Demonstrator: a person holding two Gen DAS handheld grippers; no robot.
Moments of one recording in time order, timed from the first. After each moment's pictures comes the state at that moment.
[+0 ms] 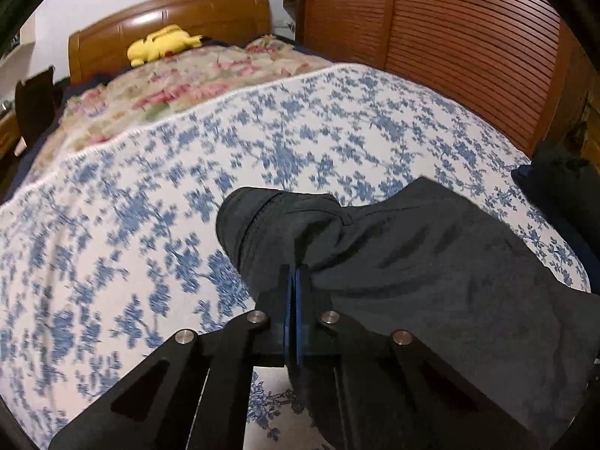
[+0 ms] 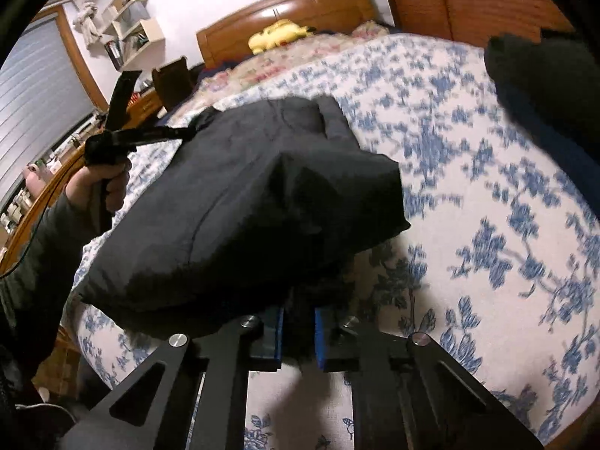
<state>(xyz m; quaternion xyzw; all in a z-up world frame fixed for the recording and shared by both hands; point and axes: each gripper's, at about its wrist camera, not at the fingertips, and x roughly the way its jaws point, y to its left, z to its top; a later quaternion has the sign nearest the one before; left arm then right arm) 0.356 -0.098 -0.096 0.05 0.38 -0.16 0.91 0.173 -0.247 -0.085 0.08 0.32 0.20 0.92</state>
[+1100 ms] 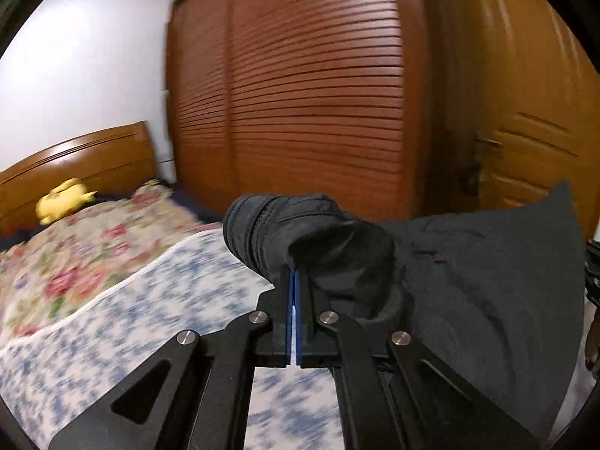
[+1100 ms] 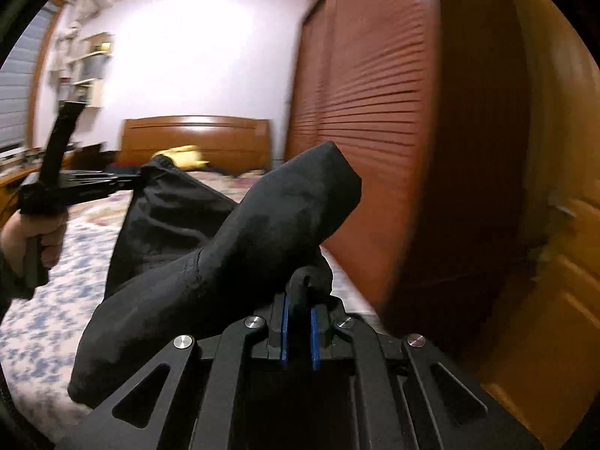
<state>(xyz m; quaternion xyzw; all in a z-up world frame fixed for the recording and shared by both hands) 0.293 -0.383 0.123 0.08 0.18 -0.35 0.91 0.062 -0.470 0.115 -0.05 0.11 -0.08 0.99</state>
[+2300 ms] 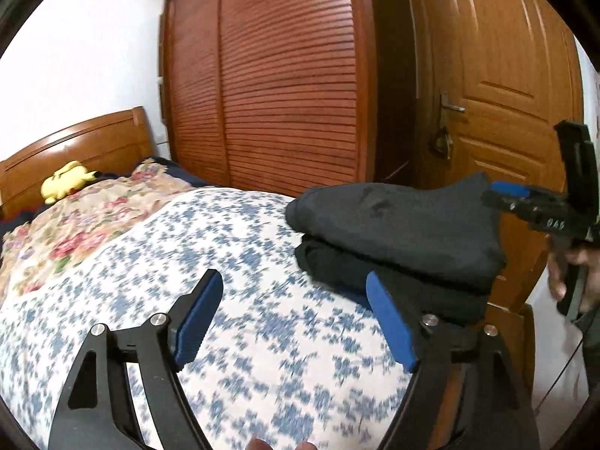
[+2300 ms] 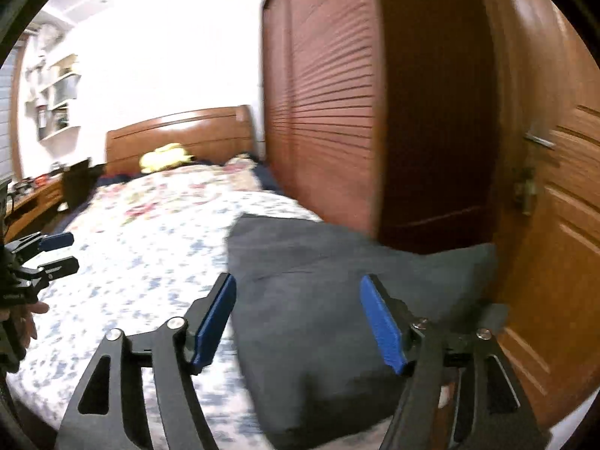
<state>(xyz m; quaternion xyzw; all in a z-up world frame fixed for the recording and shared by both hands) 0.157 -0.294 0.063 0.09 0.20 -0.34 0.91 -0.080 -0.445 0.055 0.03 0.14 -0.02 0.99</state>
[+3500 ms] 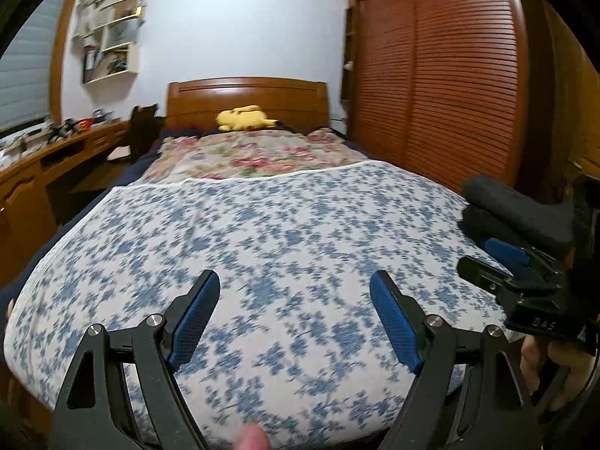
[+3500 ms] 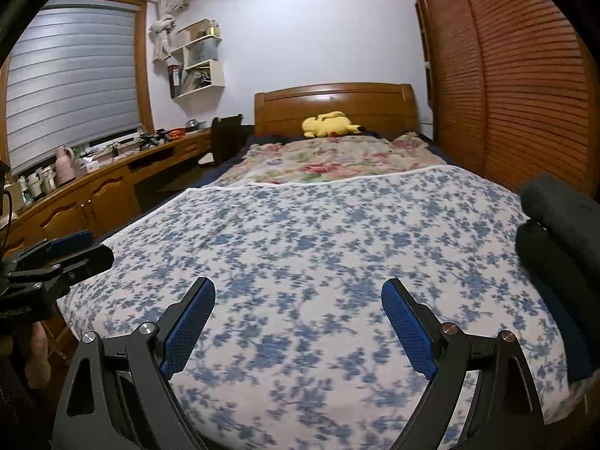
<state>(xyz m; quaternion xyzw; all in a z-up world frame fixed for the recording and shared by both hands) 0.016 -0.002 -0.004 -0.02 0.23 -0.05 0.97 -0.041 -0.215 0.000 0.00 0.16 0.21 0.96</state>
